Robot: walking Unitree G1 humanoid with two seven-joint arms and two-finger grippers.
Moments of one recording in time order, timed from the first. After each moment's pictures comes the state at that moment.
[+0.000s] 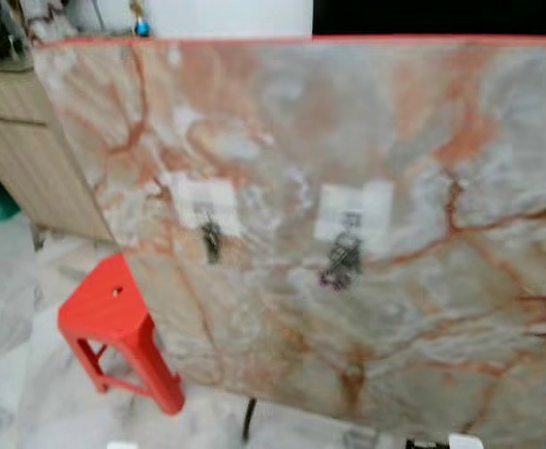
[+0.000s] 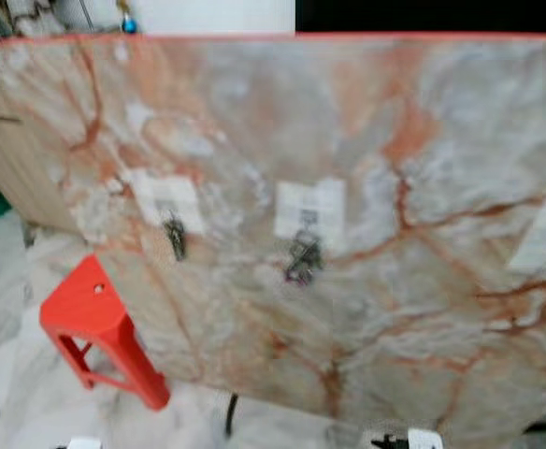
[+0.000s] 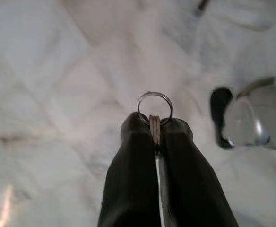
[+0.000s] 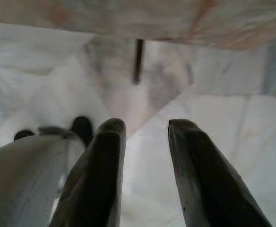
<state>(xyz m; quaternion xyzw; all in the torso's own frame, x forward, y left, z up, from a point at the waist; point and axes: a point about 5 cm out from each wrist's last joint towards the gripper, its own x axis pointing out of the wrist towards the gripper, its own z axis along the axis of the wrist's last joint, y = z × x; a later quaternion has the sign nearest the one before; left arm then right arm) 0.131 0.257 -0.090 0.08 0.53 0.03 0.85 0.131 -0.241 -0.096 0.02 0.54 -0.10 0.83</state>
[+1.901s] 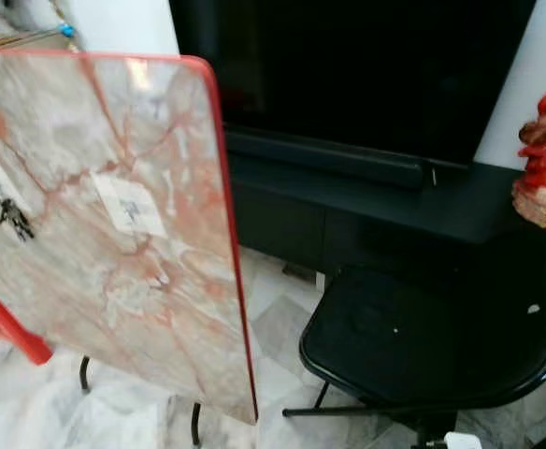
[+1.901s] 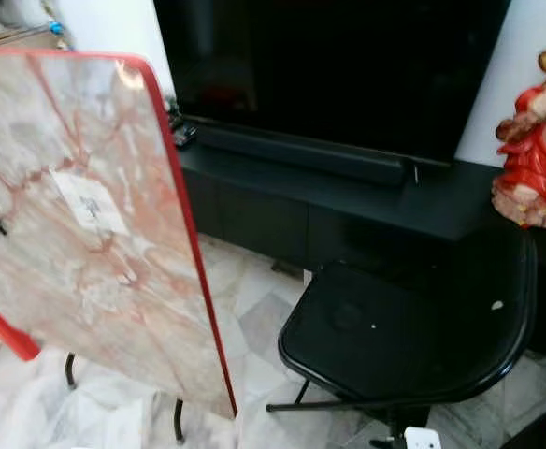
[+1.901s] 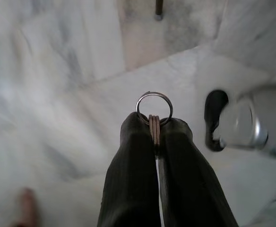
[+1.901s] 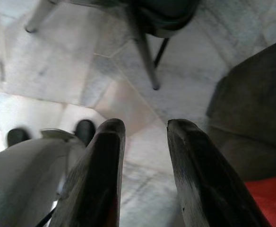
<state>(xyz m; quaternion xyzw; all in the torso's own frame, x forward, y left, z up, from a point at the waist) 0.125 0.258 -0.092 0.04 0.52 0.07 0.85 0.135 -0.247 -0.093 0.01 0.54 -0.08 0.84</state>
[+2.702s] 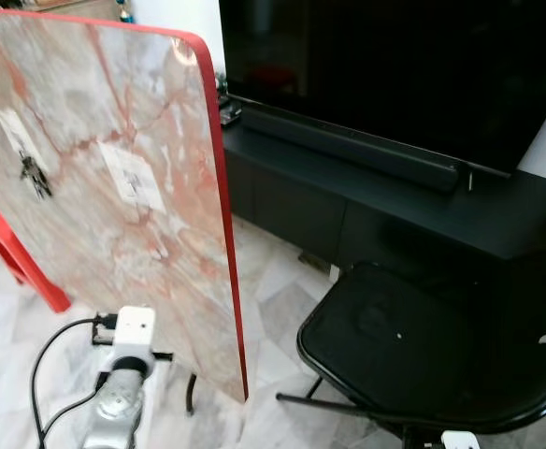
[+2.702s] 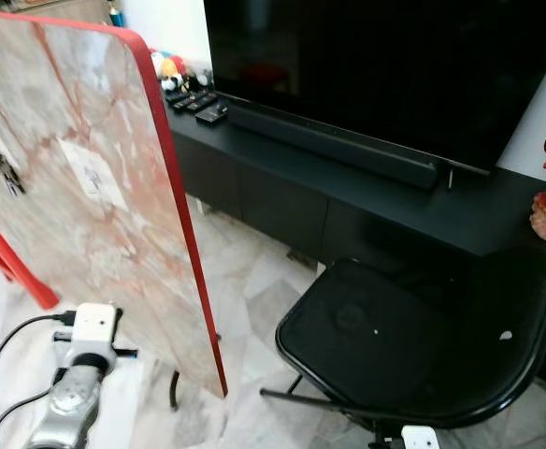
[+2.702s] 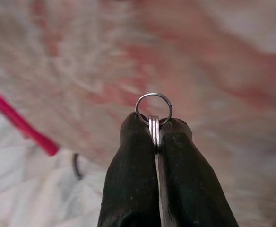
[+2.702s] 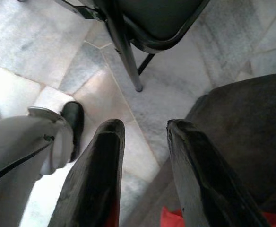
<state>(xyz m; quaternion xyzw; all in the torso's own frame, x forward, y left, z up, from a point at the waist) 0.261 0.203 0.025 0.13 0.07 0.05 0.99 0.132 -0.251 -0.093 -0.02 0.55 -0.06 0.83</state>
